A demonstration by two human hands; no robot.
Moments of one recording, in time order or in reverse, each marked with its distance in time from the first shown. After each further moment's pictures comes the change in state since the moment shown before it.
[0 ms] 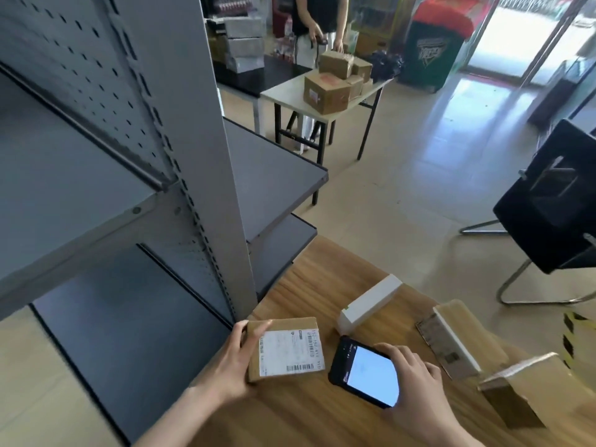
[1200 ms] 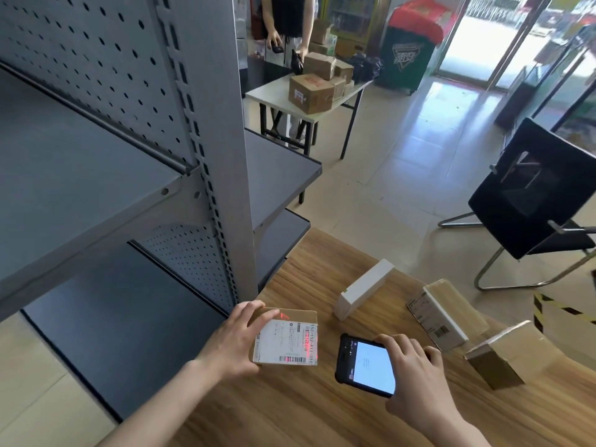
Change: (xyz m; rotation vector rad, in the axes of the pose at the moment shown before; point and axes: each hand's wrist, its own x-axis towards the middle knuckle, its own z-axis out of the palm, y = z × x) left_hand -0.003 -0.001 -0.032 0.312 0.063 0.264; right_hand -0.039 -0.023 0.010 -0.297 0.109 0.037
